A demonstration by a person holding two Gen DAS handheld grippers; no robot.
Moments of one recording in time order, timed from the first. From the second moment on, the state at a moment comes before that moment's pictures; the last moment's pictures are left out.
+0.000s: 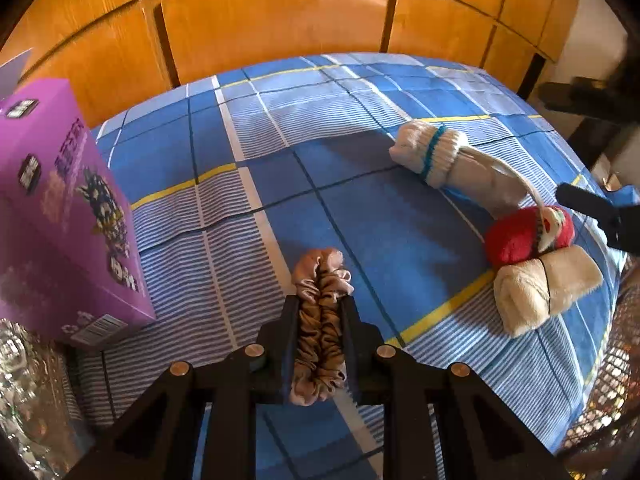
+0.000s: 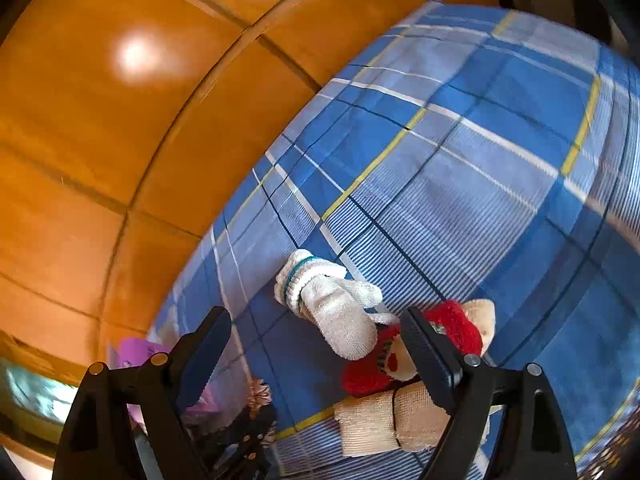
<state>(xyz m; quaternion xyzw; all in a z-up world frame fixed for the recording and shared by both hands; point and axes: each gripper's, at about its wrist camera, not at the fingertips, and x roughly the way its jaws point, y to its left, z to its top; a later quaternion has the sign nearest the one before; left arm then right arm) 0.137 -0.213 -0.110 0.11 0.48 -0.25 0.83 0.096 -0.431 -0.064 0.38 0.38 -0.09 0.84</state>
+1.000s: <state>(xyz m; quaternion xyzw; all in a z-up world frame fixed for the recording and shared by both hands) 0.139 -0.217 -0.097 0.10 0.46 -0.26 0.84 0.183 -0.367 -0.115 0.03 0.54 -0.07 0.84</state>
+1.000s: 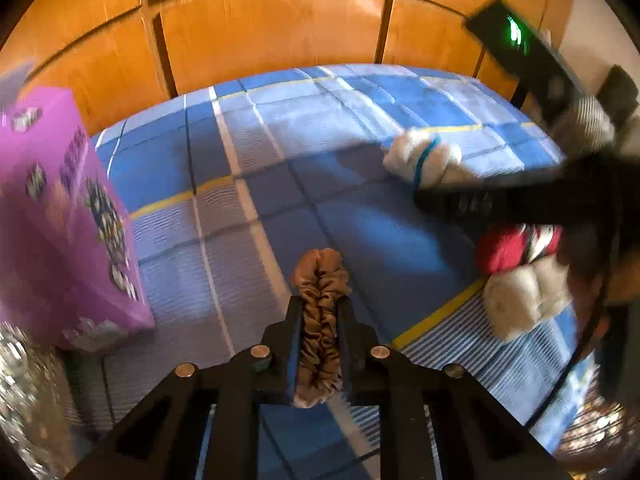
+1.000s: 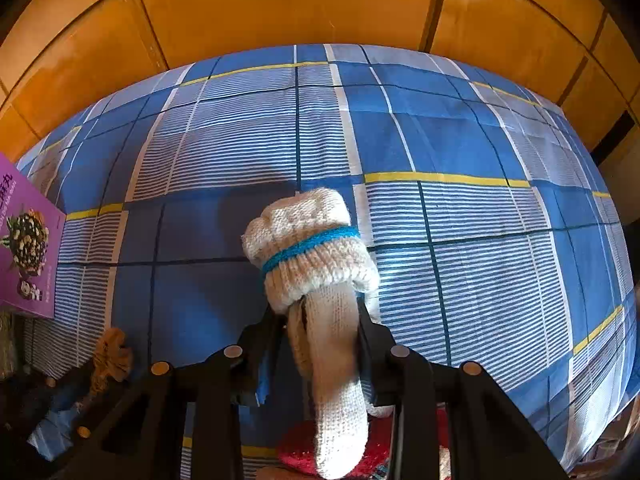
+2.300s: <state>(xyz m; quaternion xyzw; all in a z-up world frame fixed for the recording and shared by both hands) 0.073 0.199 0.002 -0.16 0.38 0.05 0.91 0.178 -0.324 -0.121 -0.16 0.50 -0.10 0.84</state>
